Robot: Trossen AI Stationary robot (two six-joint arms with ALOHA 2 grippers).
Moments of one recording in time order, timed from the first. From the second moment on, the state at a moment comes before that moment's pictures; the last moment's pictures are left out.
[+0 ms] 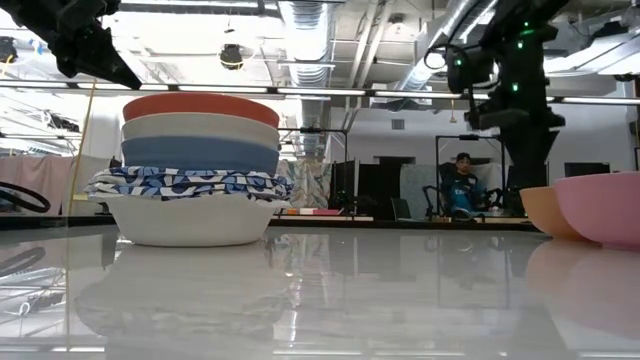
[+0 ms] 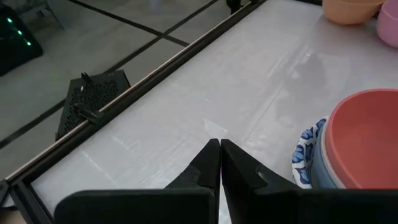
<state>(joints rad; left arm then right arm) -0.22 0.45 0.67 -0.86 -0.78 -0.46 -0.55 1.26 0.94 -1.19 0.16 0.36</state>
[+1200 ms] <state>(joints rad) -0.22 0.45 0.67 -0.86 -0.78 -0.46 -0.51 1.26 0.79 -0.93 0.16 0.36</state>
